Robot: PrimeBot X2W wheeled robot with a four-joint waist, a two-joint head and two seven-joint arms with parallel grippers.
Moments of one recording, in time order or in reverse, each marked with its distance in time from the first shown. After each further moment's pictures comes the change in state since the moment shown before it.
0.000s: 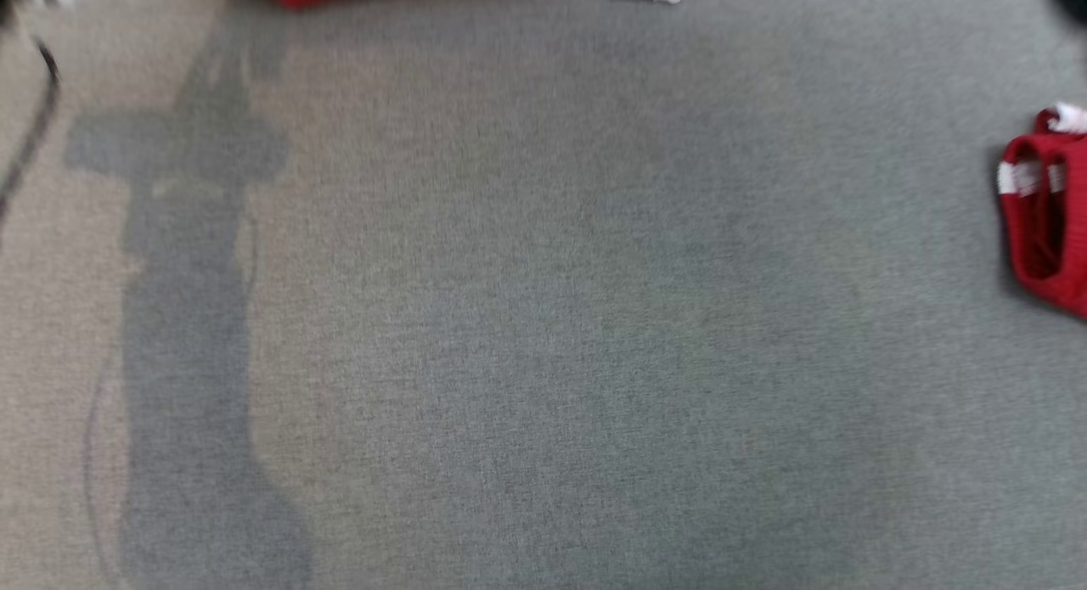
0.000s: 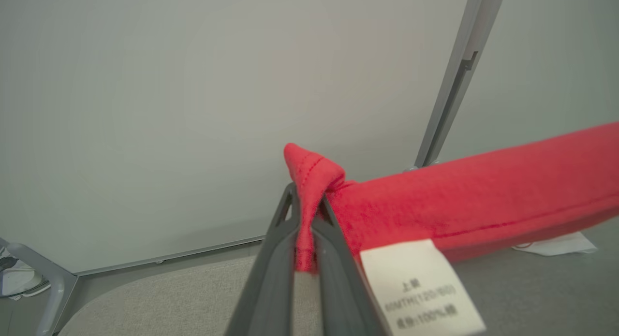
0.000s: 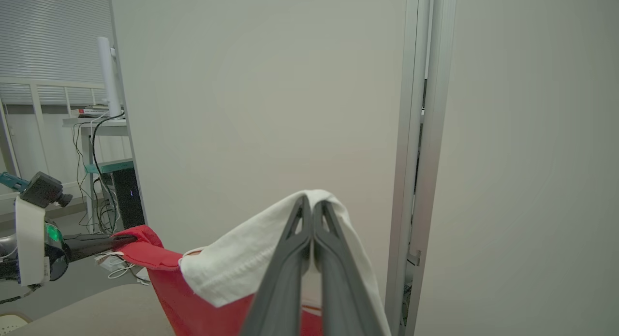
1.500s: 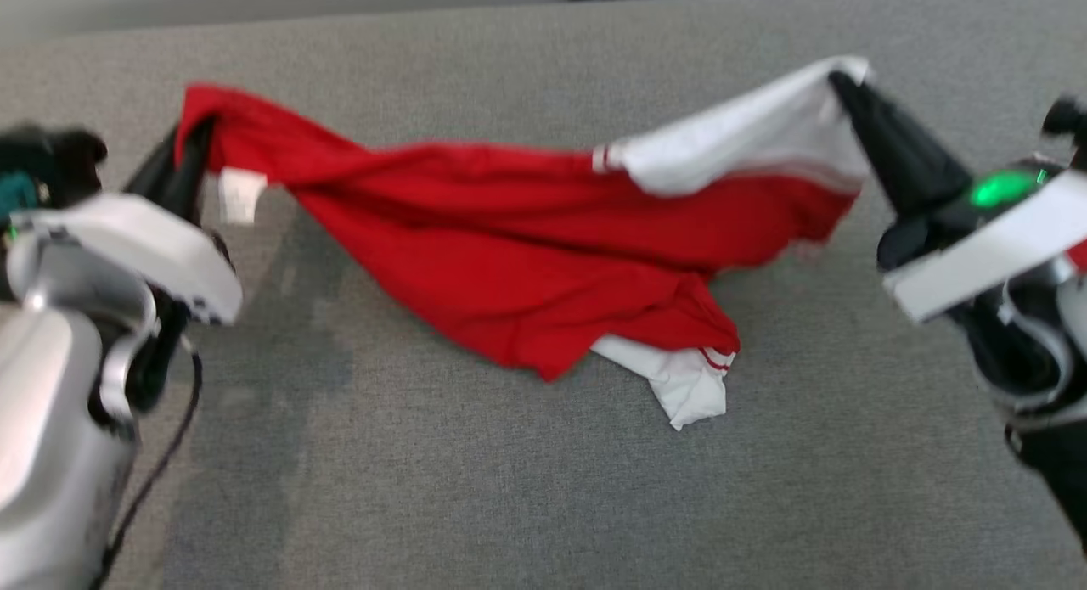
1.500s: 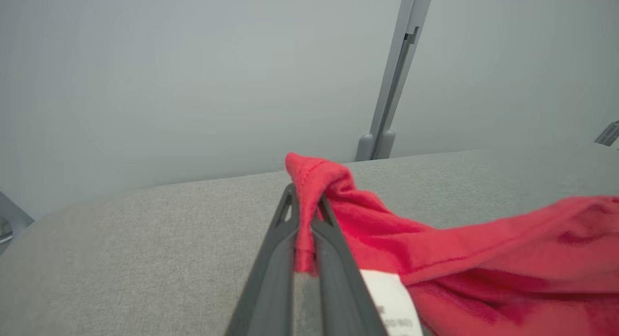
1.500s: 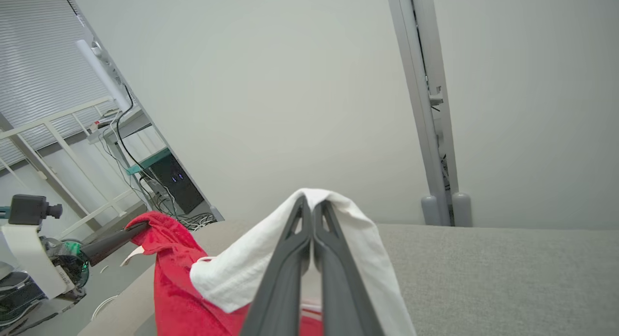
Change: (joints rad) left arm 0.868 0.065 0.144 -0.867 -0.057 0.253 0.053; right arm 0.909 0.046 -0.472 -0.463 -0.058 0.000 0.287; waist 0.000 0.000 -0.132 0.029
